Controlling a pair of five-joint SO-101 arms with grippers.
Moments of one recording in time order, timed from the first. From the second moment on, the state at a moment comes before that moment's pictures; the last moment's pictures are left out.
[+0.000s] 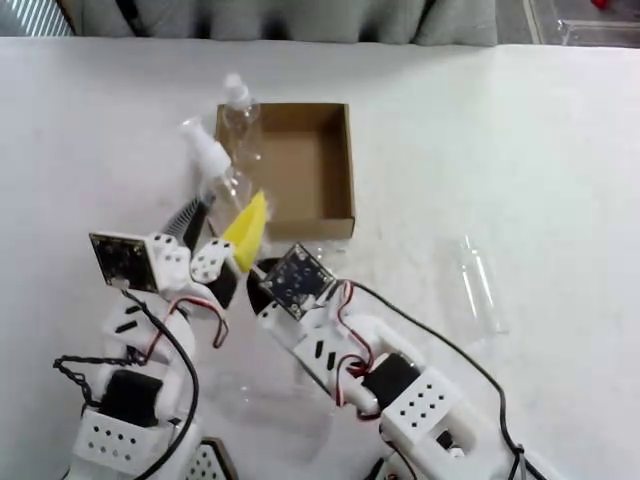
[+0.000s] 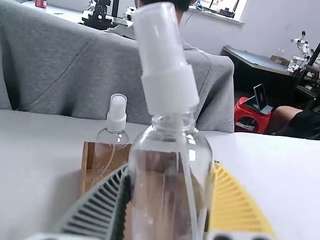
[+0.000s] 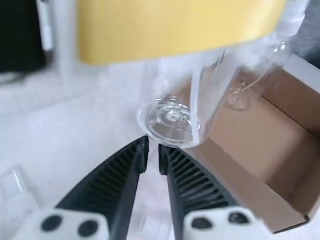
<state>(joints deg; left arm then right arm) 10.4 -86.7 81.1 22.8 16.0 -45.4 -57.5 78.7 8.4 11.8</state>
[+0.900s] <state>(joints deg) 9.9 -71.5 79.2 18.8 16.0 -46.8 -67.6 81.1 11.3 11.7</state>
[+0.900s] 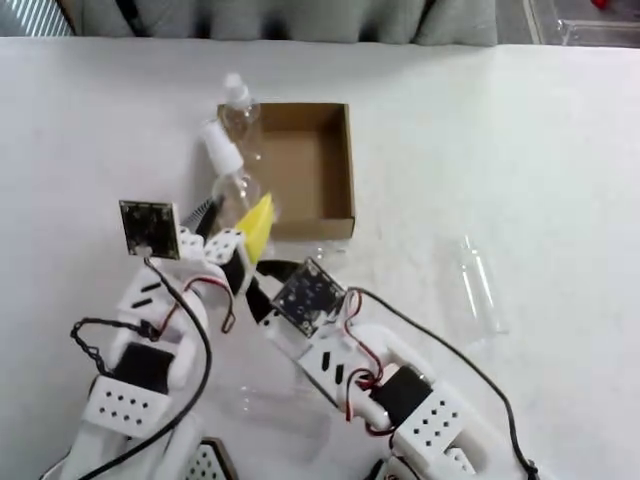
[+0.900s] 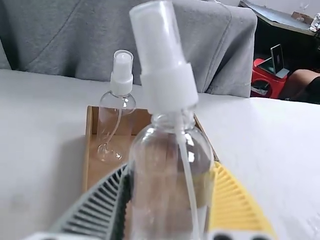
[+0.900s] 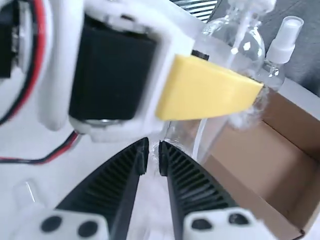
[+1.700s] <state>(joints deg) 12.9 -90.1 79.2 33.9 15.9 -44.7 -69.1 81.2 10.6 11.9</state>
